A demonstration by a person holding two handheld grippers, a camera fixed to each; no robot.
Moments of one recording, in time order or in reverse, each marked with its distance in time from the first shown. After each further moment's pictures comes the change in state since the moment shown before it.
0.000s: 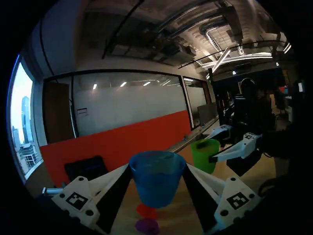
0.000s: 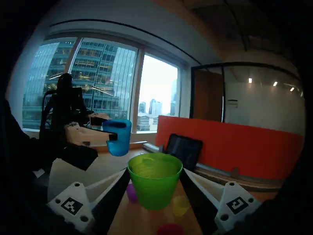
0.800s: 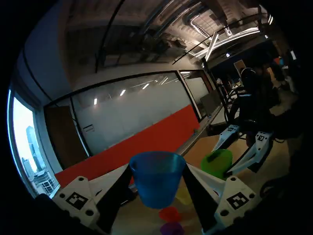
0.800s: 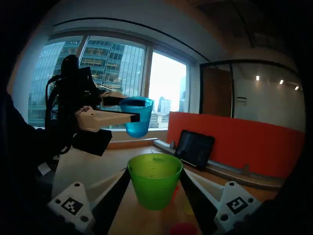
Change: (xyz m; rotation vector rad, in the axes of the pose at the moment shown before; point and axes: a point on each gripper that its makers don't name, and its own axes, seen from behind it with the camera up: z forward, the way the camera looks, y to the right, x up) left arm 0.025 -0.007 0.008 0.057 -0.004 0.227; right arm -0.019 -0.033 0.013 0.080 -0.019 0.002
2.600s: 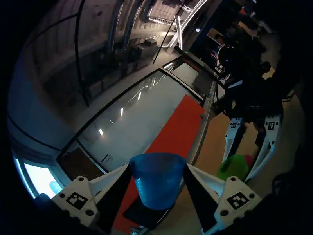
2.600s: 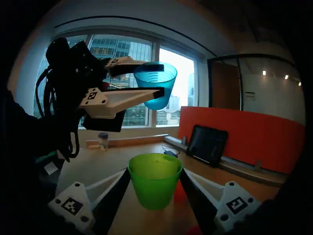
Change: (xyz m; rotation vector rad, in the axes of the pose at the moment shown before) left arm 0.037 0.003 0.007 0.044 0.025 0.463; right arm -0.021 -0.024 0.031 0.078 -0.024 0.020
